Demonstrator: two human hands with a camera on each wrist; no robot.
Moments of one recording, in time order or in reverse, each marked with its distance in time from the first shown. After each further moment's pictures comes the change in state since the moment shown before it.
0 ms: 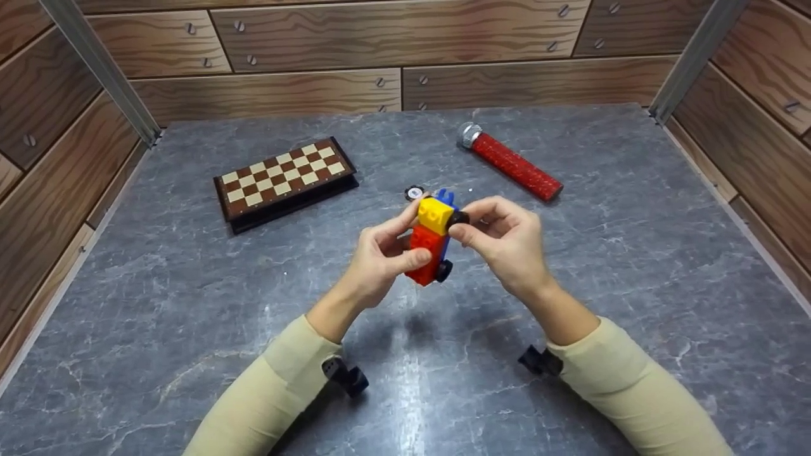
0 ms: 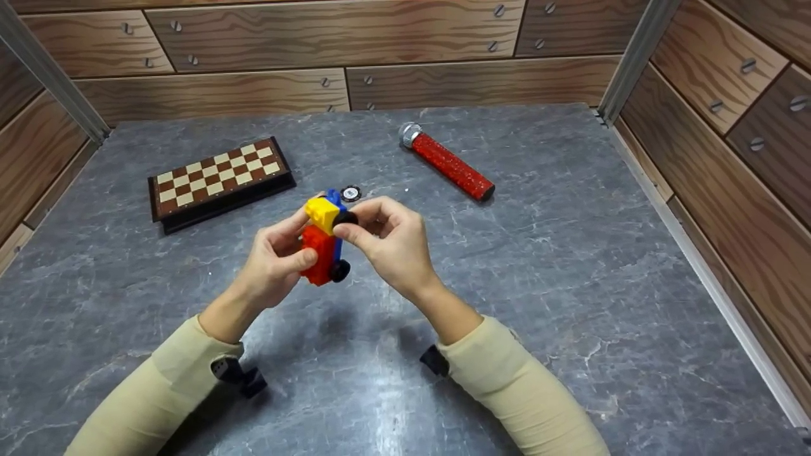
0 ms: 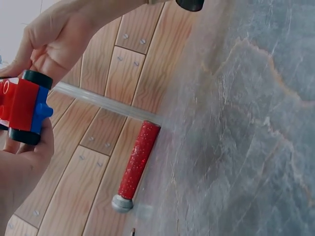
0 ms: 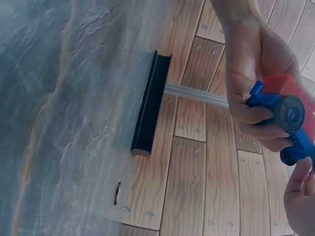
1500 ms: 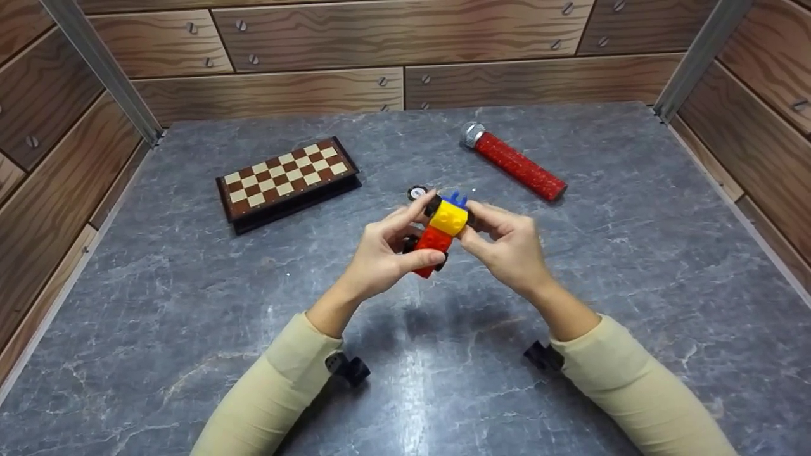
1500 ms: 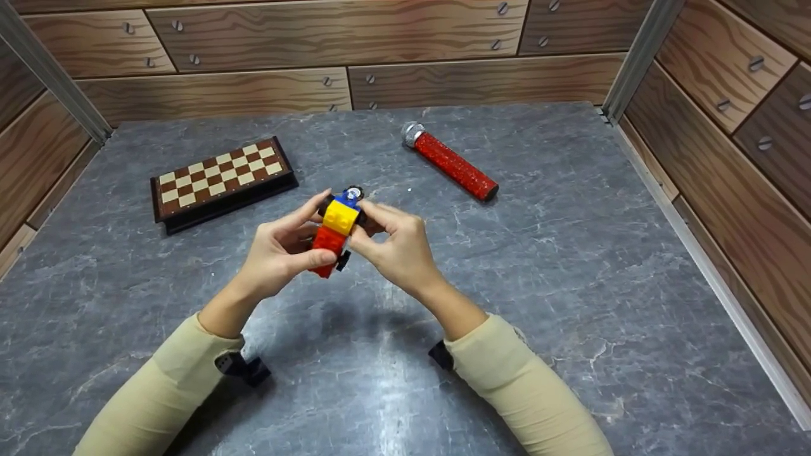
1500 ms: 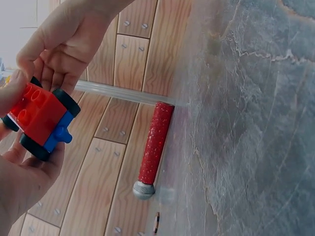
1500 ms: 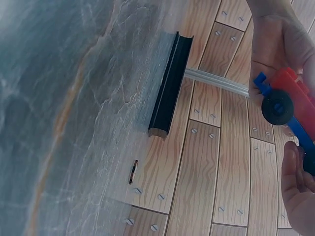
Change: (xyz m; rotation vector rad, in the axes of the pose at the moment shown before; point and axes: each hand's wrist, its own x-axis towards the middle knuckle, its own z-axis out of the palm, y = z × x) left_hand 0.009 0.005 -0.006 0.439 -0.045 0.179; right_hand 0.003 0.018 -0.007 -0.286 -0.106 -0.112
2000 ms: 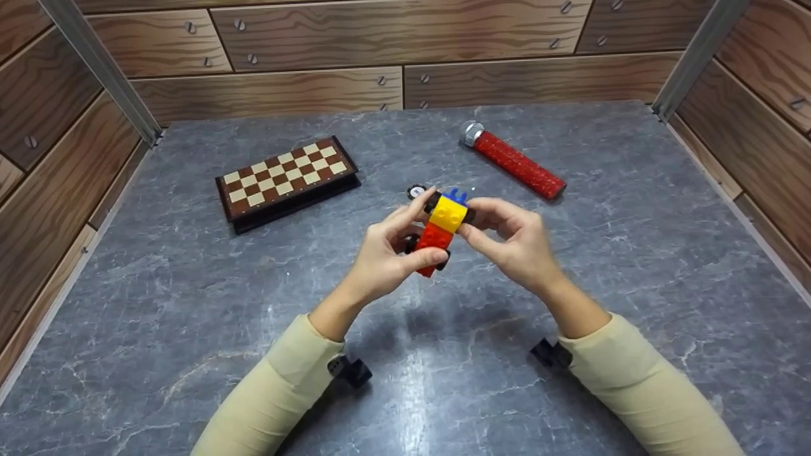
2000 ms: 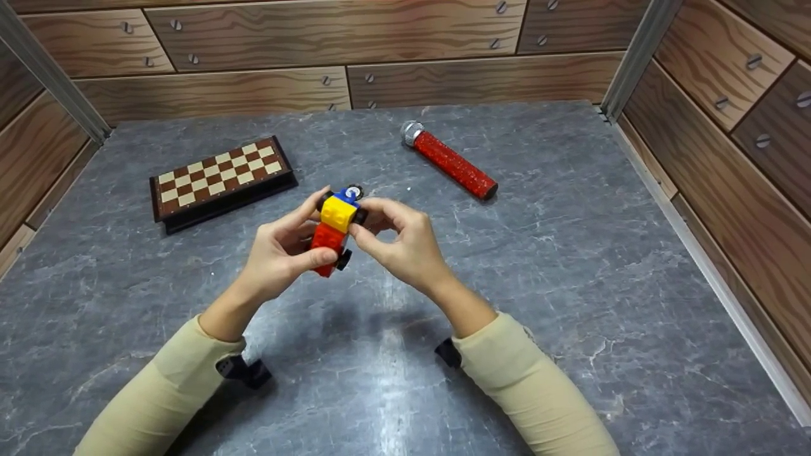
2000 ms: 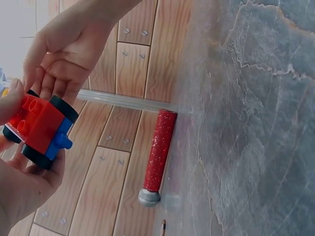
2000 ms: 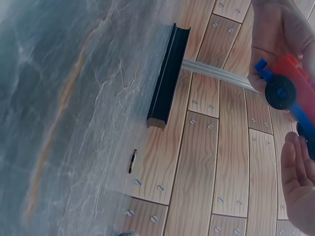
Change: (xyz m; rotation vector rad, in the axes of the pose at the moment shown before) left_hand -0.001 0.007 0.007 0.027 0.028 -0.014; right_hand 0.000 -0.002 -0.011 0.067 -0.060 -0.003
